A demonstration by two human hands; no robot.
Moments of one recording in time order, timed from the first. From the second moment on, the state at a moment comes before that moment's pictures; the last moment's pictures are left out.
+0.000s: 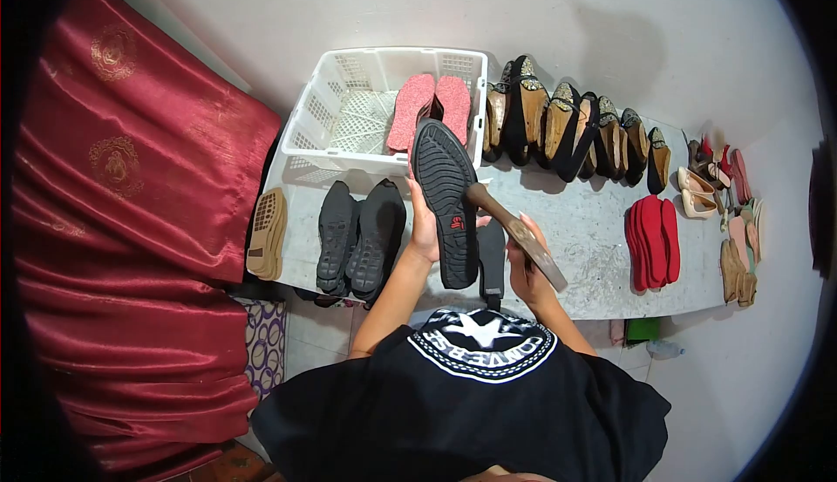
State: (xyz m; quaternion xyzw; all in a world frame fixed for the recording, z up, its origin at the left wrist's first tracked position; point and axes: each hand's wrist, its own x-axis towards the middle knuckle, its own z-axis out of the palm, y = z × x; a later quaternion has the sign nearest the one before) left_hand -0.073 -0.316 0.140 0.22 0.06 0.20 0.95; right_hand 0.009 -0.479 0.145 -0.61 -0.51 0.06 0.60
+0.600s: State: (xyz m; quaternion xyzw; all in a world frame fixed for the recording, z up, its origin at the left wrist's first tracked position) left_hand -0.067 -0.287 0.154 0.26 0.09 0.31 0.91; right_hand -0.004 -0.491 0.131 -0.55 -0.50 0.08 0.67
